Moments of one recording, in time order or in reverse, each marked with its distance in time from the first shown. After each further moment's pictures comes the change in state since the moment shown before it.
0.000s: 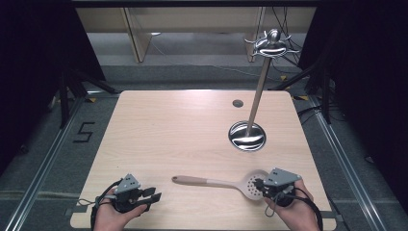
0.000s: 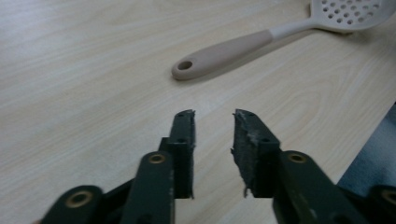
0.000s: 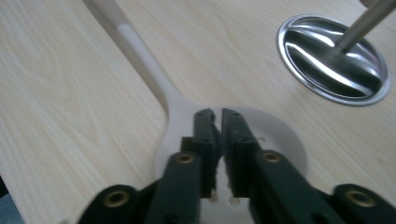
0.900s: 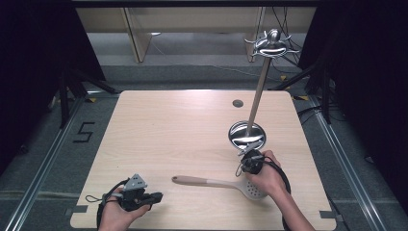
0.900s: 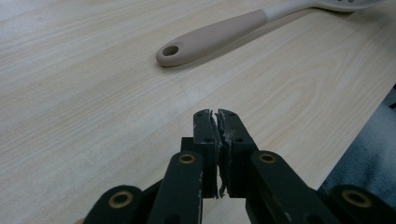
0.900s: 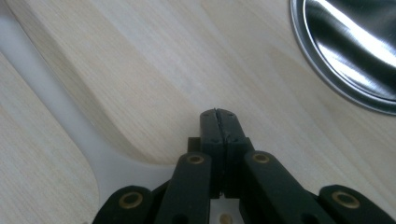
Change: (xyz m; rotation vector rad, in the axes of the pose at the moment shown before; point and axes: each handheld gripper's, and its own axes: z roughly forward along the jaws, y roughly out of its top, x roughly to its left) left arm -0.005 0.005 0.008 0.088 -0.011 0.024; right arm -0.033 0.052 0.090 0.335 0.022 0.126
